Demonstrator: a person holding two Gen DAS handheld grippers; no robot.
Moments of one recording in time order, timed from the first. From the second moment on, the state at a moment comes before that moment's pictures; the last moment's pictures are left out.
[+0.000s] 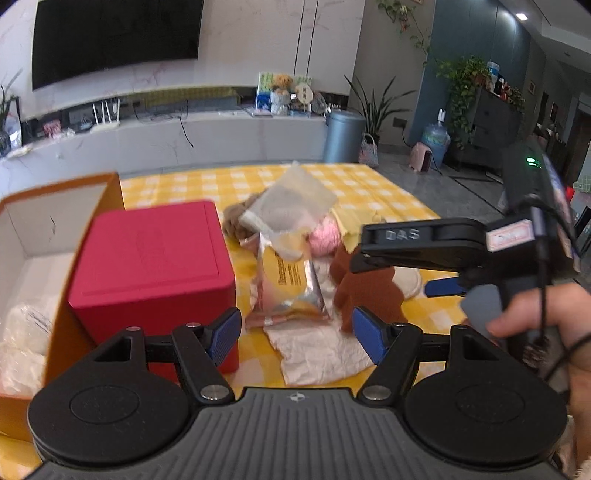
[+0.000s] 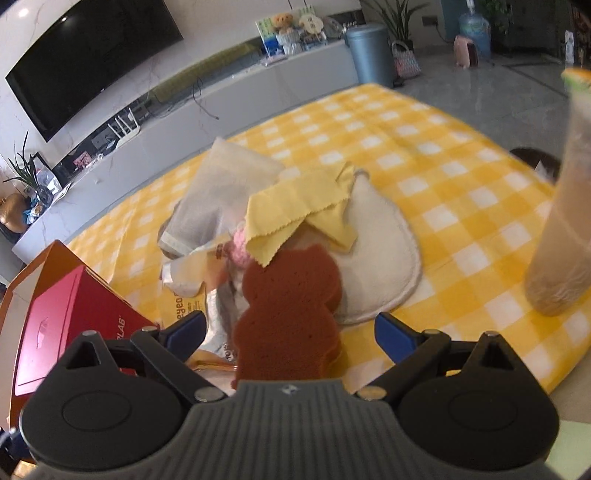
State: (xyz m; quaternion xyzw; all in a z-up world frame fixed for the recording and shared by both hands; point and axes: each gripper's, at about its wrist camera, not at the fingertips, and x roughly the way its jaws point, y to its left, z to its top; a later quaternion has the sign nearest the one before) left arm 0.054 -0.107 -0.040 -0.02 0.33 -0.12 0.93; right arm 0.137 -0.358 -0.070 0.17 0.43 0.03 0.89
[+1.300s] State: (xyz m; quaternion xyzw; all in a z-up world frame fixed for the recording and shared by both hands) left arm 0.076 -0.175 -0.054 0.05 0.37 -0.07 0.93; right arm 0.117 -0.391 -0.059 0.16 0.39 -0.04 0.90
